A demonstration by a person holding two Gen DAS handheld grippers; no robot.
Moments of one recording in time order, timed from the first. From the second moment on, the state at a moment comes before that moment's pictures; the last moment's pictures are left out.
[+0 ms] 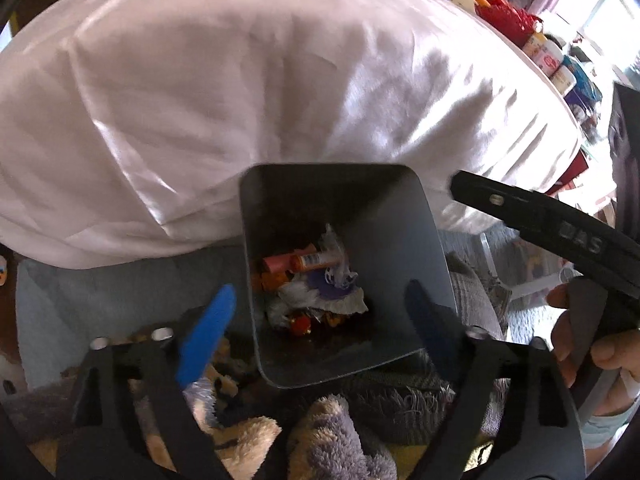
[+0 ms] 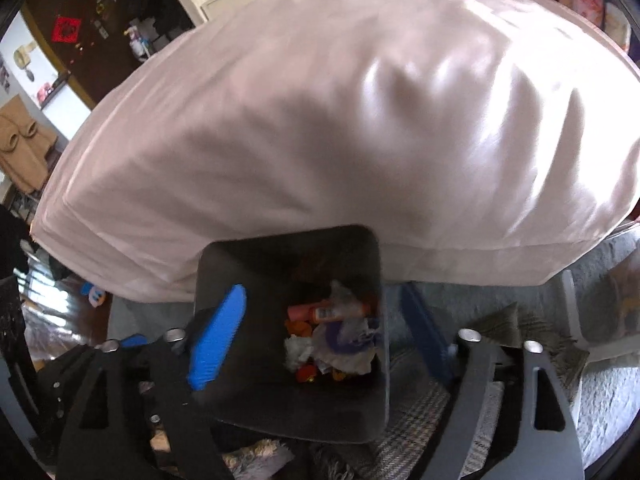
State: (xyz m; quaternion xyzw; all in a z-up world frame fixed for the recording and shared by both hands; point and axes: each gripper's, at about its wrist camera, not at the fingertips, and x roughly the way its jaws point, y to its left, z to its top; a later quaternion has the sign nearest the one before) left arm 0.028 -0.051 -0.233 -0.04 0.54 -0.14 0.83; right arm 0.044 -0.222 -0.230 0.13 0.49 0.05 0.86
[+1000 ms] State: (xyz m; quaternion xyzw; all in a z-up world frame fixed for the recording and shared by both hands) left arm -0.026 -0.004 -0.081 0.03 0.27 -0.03 0.96; right arm -0.049 -0.246 -0.103 0.05 0.25 -0.08 0.96
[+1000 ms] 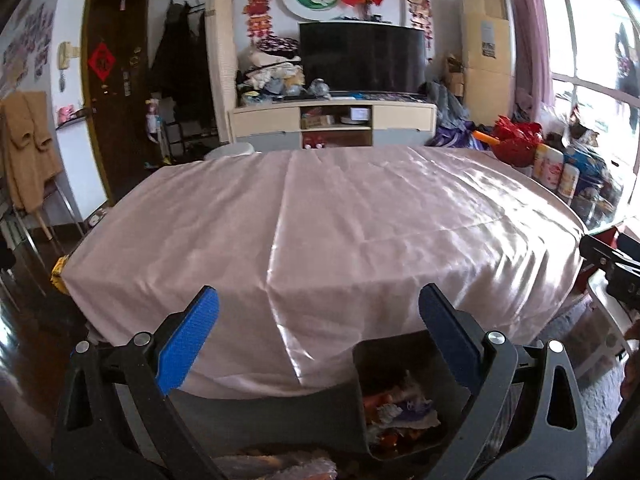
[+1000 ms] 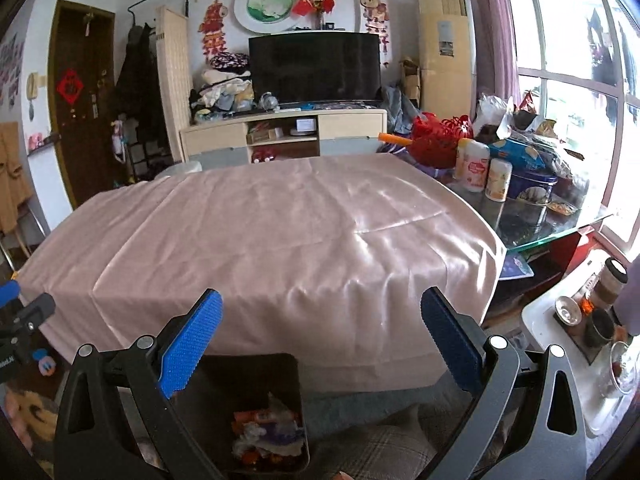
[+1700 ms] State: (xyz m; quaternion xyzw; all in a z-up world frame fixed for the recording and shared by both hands) left arm -0.032 -0.003 -0.084 0.04 0.26 -0.03 0.96; right arm -0.055 -0.236 -0.099 0.05 0.22 -0.09 0.97
